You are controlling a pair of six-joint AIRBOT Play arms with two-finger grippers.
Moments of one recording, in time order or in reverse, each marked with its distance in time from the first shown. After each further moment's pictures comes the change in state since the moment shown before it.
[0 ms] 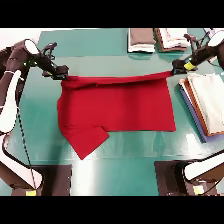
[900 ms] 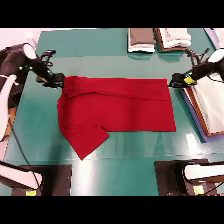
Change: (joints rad) left arm -0.011 0.212 -0.212 0.124 -0.070 -0.003; right arm -0.038 0.225 -0.364 0.047 -0.090 -0.026
